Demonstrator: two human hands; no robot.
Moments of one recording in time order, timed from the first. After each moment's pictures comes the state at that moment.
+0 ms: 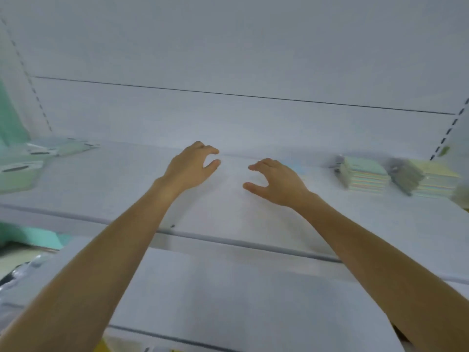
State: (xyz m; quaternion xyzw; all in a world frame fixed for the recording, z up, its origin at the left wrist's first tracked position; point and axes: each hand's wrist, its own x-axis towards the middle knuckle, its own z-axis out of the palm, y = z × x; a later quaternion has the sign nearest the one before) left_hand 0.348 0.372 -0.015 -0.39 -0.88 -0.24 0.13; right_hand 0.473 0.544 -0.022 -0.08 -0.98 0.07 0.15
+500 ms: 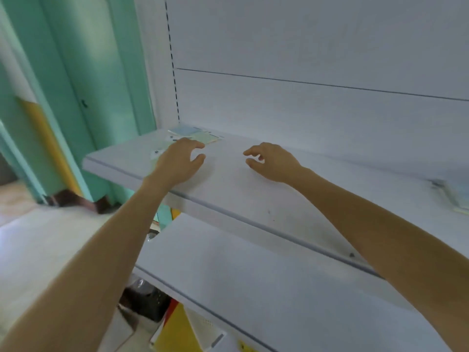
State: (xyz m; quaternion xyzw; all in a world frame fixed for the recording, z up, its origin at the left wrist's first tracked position) left_hand 0.207 0.093 -0.038 -0.21 -0.93 -0.25 0.15; right_hand 0.251 0.318 -0.027 0.07 -0.98 0.15 0.10
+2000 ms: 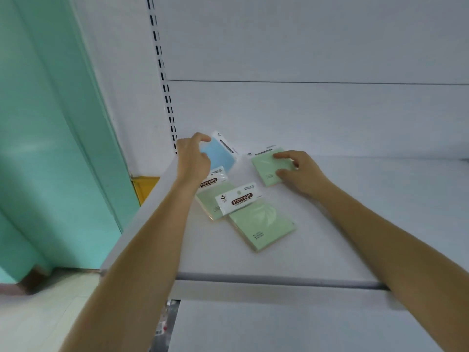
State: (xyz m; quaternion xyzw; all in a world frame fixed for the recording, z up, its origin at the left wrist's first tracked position) left_hand -0.036 0.043 -0.036 -0.25 -0.84 -0.48 0.08; right_hand 0.105 0.221 -0.049 -0.20 -0.88 0.37 0.23
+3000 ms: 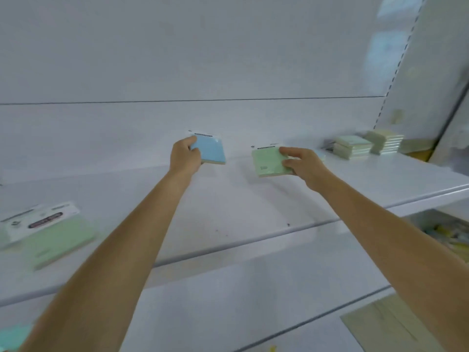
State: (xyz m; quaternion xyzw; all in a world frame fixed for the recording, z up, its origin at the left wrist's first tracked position) left_hand 0.177 0.271 -0.004 -0.32 -0.69 -0.64 -0.12; right_hand 0.392 0.399 -0.010 -0.39 -0.70 0.49 0.35
